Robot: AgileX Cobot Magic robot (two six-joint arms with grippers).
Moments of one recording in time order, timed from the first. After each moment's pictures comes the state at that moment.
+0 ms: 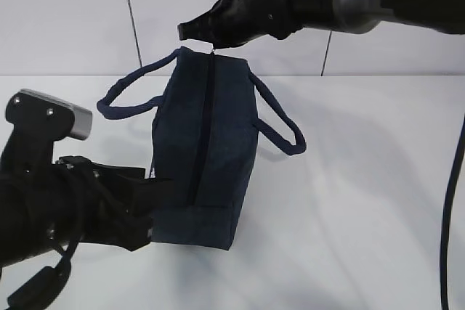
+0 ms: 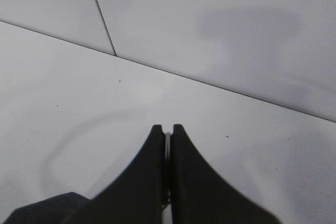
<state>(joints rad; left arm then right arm) -0.86 1.37 -0.41 -0.34 -0.39 0.03 0.50 2.20 -1.86 -0.41 0.36 0.52</state>
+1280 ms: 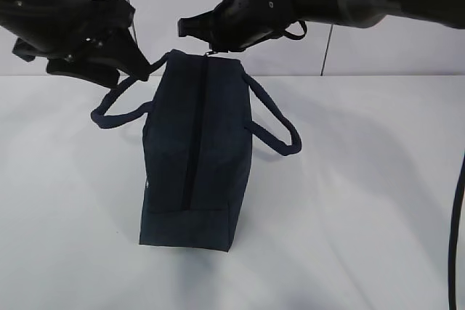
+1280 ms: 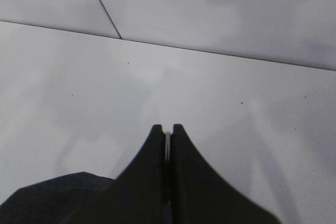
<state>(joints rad) -0.37 1.60 -1.31 -0.51 0.88 0.07 0.50 2.18 -1.86 -0.24 0.44 0.52</state>
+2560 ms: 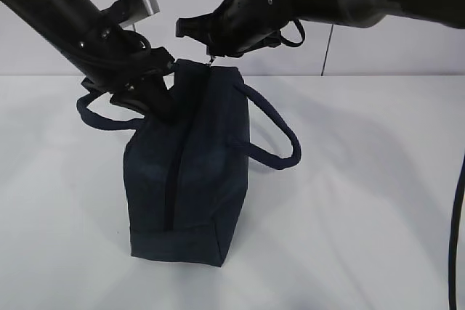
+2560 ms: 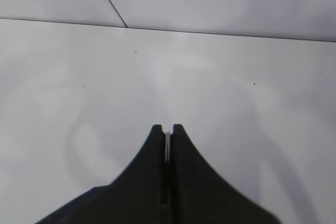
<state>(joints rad) -0.37 1.88 -1.46 -0.66 1.09 0.38 0.50 2.18 -1.86 -0.15 0.47 0.52</state>
